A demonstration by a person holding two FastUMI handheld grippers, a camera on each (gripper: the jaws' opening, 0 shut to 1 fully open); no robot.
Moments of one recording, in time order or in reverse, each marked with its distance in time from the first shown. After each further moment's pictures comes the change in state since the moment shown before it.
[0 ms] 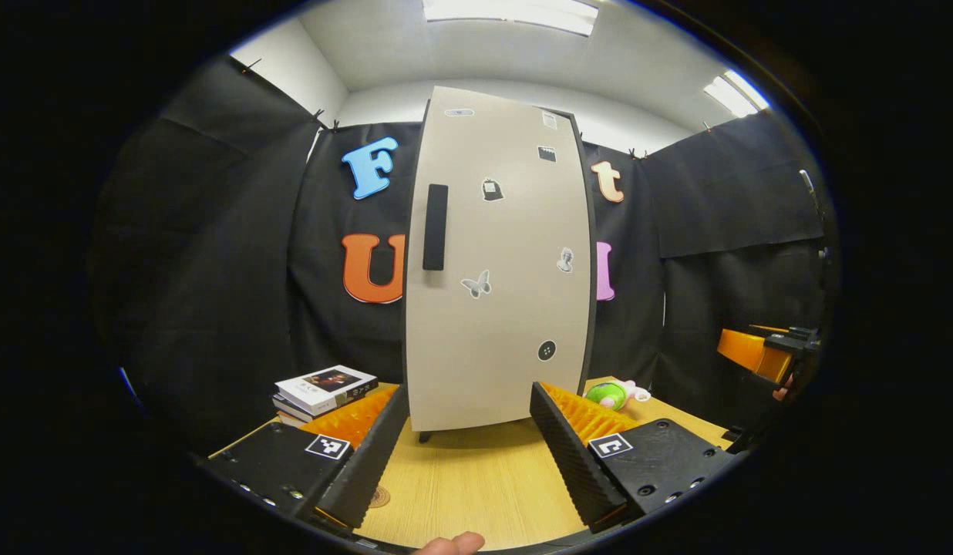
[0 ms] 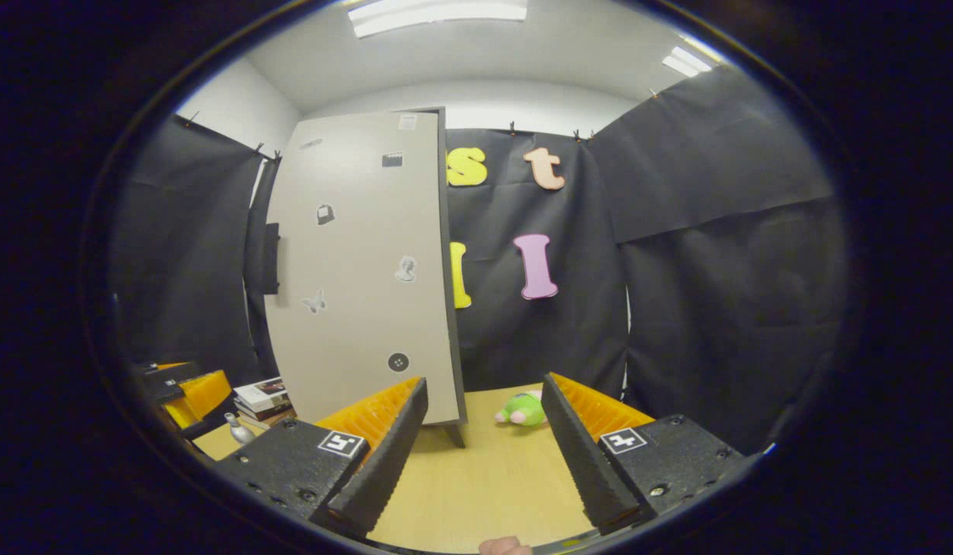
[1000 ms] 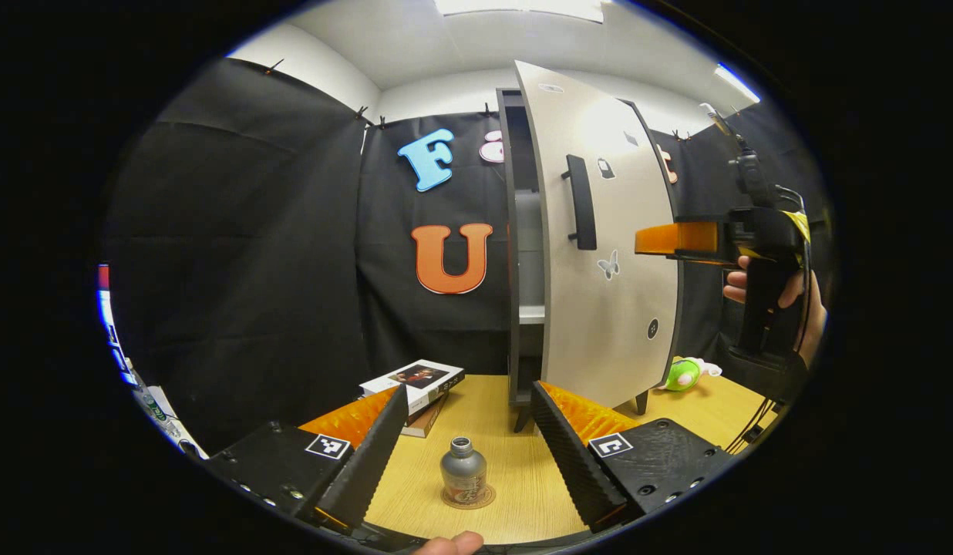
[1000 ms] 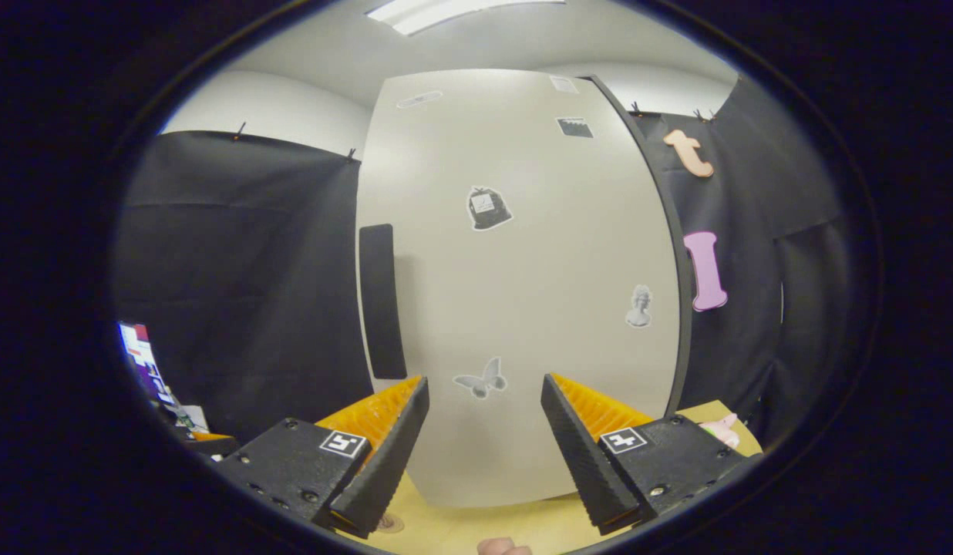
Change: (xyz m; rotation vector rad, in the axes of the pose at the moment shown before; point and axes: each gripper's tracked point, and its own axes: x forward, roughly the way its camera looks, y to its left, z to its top) left arm -0.018 0.144 -0.002 0.054 0.041 0.192; right arm 0.108 0.250 0.079 0.012 -0.006 0.483
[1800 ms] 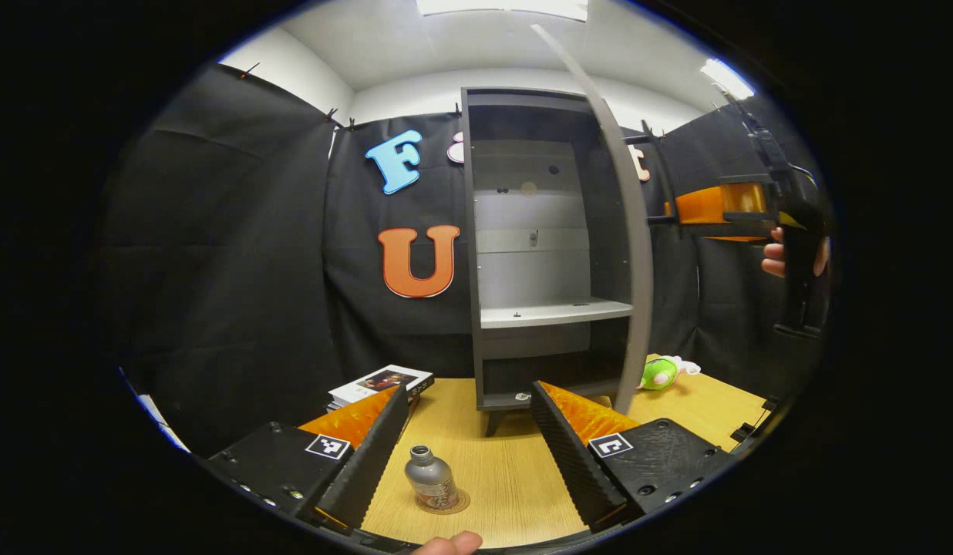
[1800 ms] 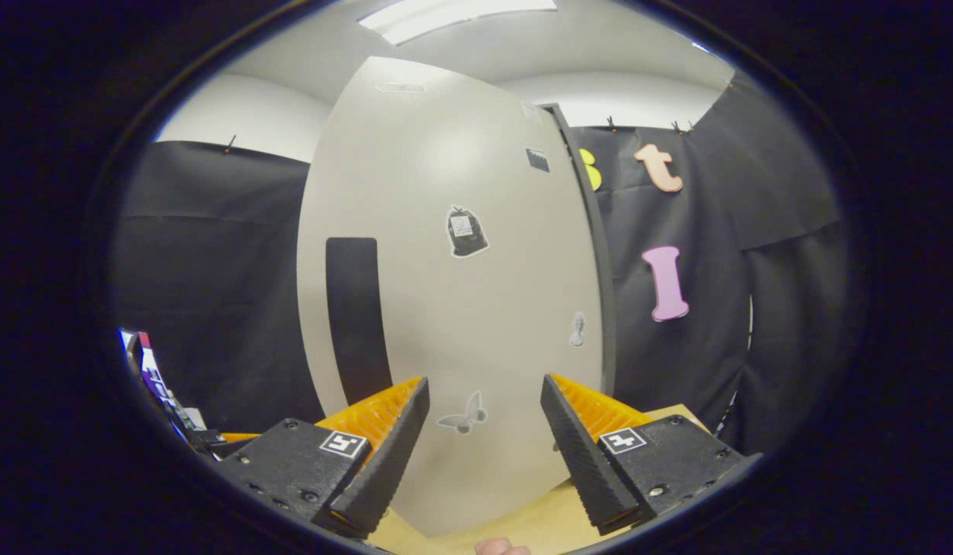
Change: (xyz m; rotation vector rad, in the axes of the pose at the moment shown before) left arm 0.011 -0.034 0.000 0.028 0.001 -0.087; right arm -0.038 -0.026 0.029 0.036 -0.012 -0.018
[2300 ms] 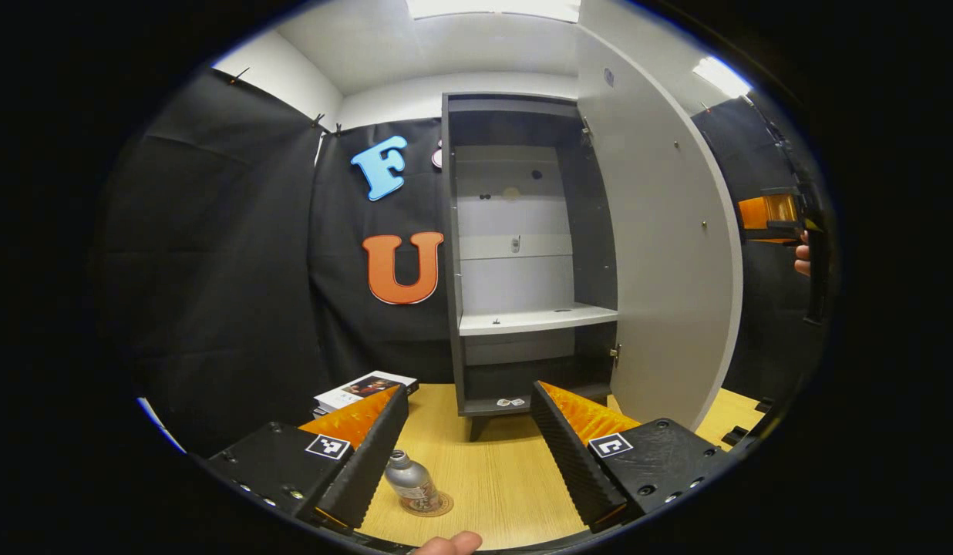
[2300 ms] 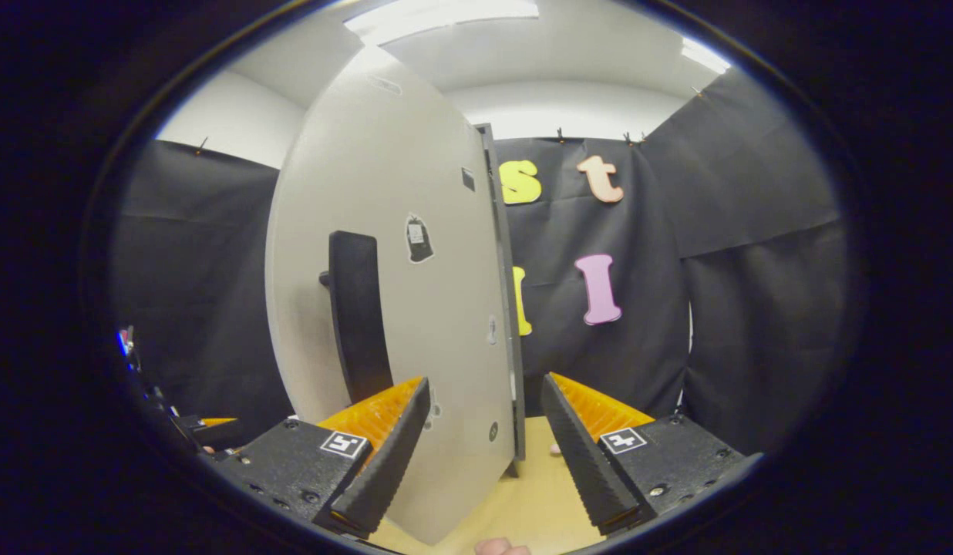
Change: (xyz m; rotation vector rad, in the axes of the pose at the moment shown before) left arm 0.001 -0.028 0.009 0.008 -0.022 -0.041; right arm -0.092 -0.082 0.017 -0.041 -0.017 -0.206
